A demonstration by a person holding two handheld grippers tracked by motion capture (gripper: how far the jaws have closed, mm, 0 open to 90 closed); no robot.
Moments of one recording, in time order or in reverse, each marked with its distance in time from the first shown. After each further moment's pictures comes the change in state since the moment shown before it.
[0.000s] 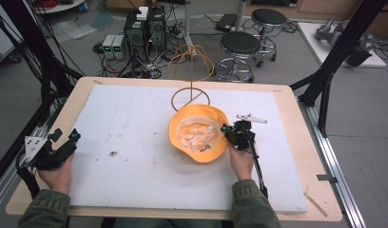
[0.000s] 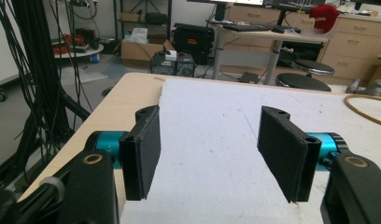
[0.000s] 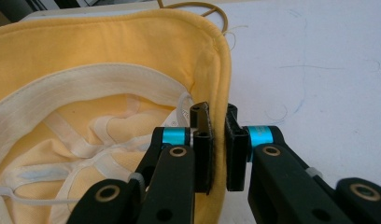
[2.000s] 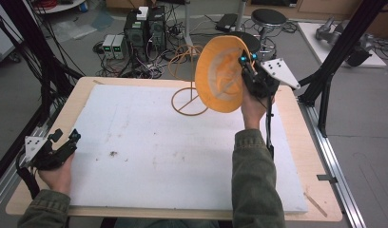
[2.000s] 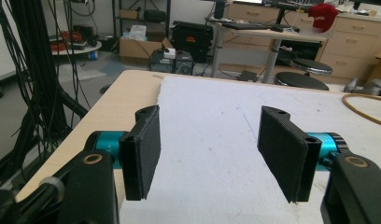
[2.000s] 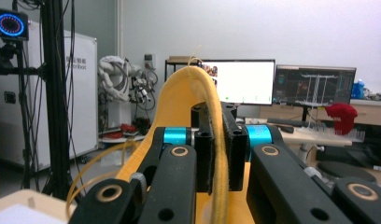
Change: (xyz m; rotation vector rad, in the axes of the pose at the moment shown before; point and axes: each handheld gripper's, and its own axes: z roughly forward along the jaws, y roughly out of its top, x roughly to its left) left arm 0.000 -0.001 0.000 0.009 -0.004 -0.006; right arm 0.020 0.156 -0.069 -0.742 -0.032 -0.256
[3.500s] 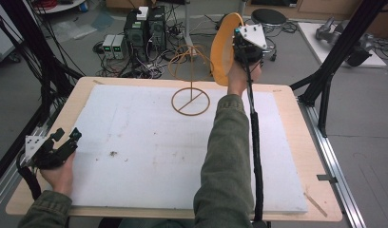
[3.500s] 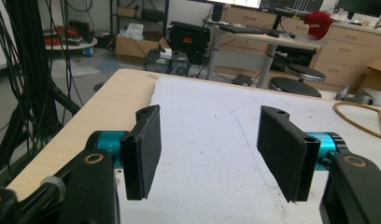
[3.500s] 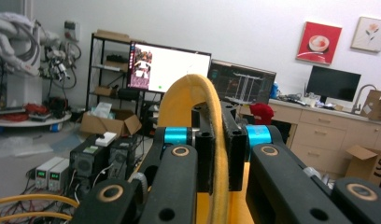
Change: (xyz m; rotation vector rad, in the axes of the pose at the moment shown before) left arm -0.002 0.002 0.002 -0.002 -0.015 -0.063; right arm 0.010 0.010 0.100 0.081 -0.299 -0.185
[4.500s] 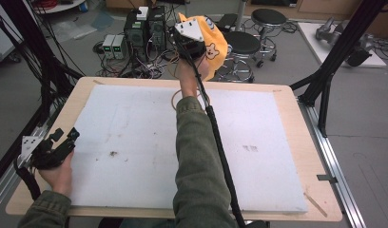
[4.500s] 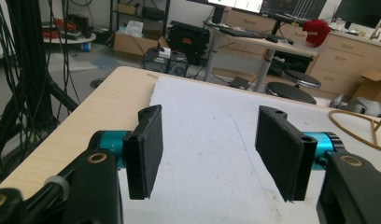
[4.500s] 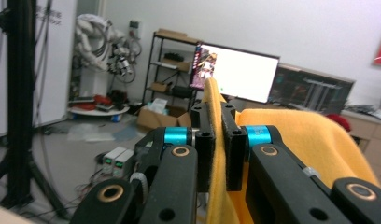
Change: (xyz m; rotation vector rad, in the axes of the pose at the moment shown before) left arm 0.004 0.002 -0.002 -0.003 -0.006 -0.043; right arm 0.137 0.019 0.014 0.012 0.231 -0.009
